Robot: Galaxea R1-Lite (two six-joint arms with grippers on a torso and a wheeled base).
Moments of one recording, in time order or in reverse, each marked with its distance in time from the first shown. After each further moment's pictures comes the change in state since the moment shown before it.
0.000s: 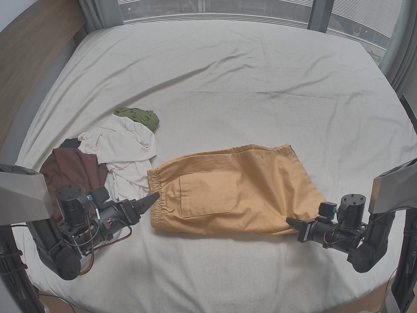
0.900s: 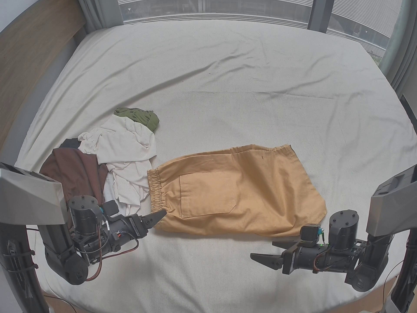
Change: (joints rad) left arm -0.018 0.106 0.013 -0.001 0.002 -0.011; right arm 0.258 -0.111 0.108 0.001 0.115 0.093
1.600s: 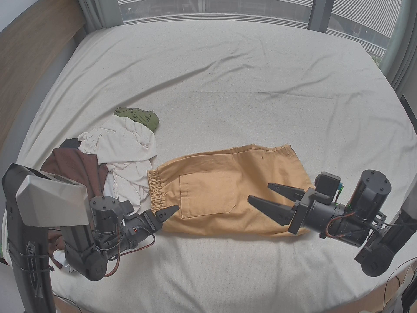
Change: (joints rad) left arm -0.056 0.149 -0.174 -0.001 0.010 -0.225; right arm 0.005 -0.250 -0.189 0.009 0.010 0.014
